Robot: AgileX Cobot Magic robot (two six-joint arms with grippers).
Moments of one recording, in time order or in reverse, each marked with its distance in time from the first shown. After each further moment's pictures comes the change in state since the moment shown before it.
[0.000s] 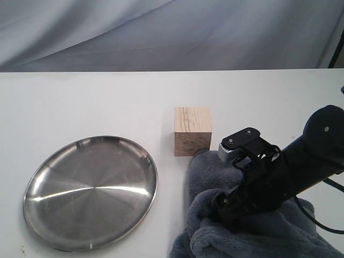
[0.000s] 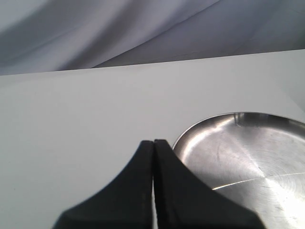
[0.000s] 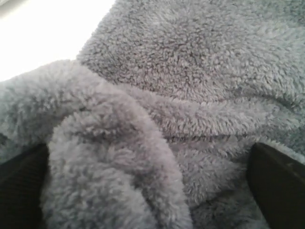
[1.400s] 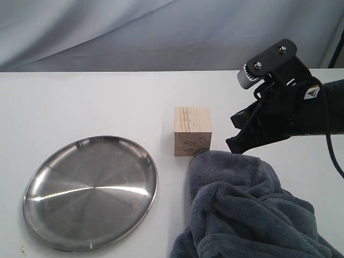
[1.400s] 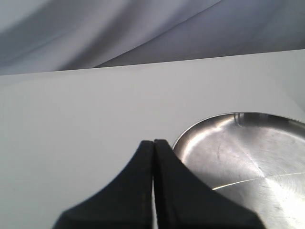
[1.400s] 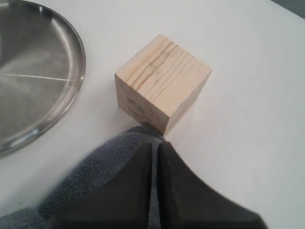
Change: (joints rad) left arm 0.000 0.000 0.000 0.000 0.000 0.000; right arm 0.000 -0.297 -0.075 -0.177 -0.220 0.068
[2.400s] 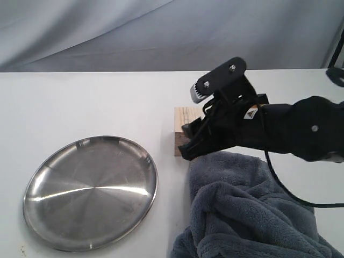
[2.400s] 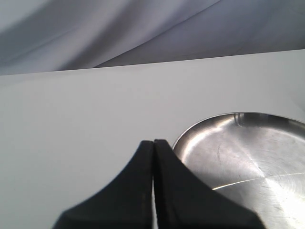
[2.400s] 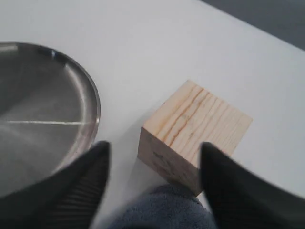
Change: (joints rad) left arm 0.000 0.000 0.000 0.000 0.000 0.000; right arm 0.197 0.191 0.000 0.087 -0.362 0.025
